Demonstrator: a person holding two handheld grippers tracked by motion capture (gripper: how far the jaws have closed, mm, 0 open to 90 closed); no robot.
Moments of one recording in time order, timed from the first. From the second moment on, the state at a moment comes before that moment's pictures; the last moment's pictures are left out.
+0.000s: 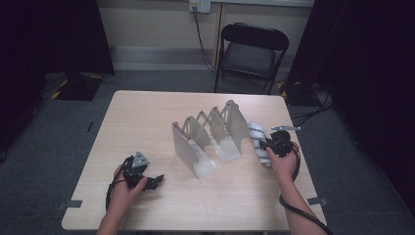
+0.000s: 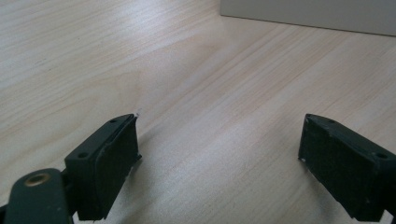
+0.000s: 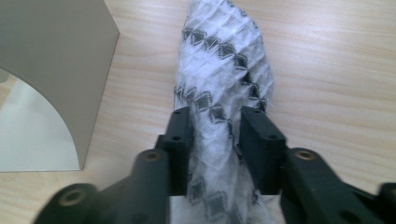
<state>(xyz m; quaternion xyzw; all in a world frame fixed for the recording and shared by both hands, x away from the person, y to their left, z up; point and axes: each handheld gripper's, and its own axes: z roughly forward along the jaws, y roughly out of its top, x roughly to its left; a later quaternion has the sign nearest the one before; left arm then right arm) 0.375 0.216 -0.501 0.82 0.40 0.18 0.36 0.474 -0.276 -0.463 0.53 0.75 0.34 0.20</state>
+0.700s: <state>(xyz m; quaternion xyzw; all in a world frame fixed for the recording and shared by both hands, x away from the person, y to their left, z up) 0.375 0.216 -0.501 0.82 0.40 0.18 0.36 0.440 -0.281 -0.451 0.52 0.75 0.37 0.19</state>
